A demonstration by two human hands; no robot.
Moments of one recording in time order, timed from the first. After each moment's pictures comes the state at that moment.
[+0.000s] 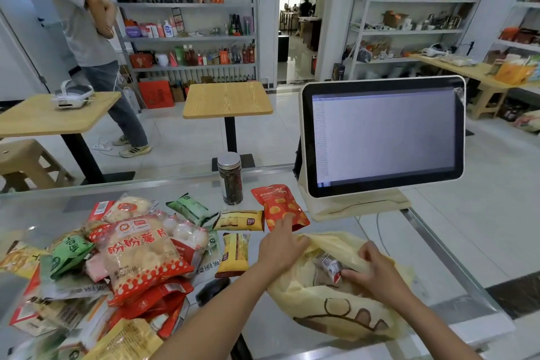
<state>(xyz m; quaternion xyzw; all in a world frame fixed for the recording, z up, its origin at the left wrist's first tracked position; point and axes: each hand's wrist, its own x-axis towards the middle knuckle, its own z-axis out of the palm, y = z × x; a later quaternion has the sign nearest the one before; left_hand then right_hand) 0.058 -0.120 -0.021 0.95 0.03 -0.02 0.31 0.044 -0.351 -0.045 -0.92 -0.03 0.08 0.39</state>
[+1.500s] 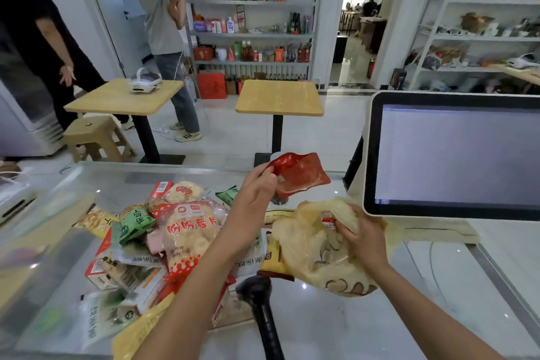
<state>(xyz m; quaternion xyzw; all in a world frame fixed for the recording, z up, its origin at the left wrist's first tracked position) -0.014 -0.014 0.117 0.78 0.03 0.16 0.60 0.133 -0.228 -0.038 -0.91 -0.14 -0.07 0.38</state>
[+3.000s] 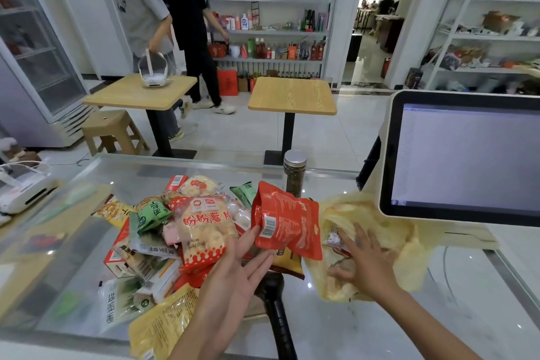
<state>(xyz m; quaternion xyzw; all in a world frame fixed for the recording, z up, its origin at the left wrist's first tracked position) -0.100 -0.014 0.060 0.38 0.20 0.10 0.90 0.090 -0.224 -0.050 -0.97 -0.20 0.10 0.05</state>
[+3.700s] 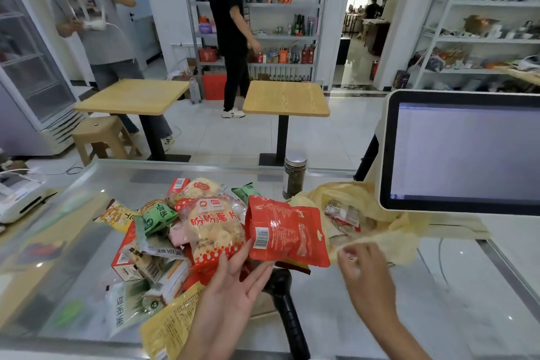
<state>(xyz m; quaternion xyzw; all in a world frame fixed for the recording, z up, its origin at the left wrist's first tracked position) -0.126 0.001 0.045 0.28 0.18 0.06 0.94 -0.007 -0.195 0.004 -0.92 -0.09 -0.06 0.37</state>
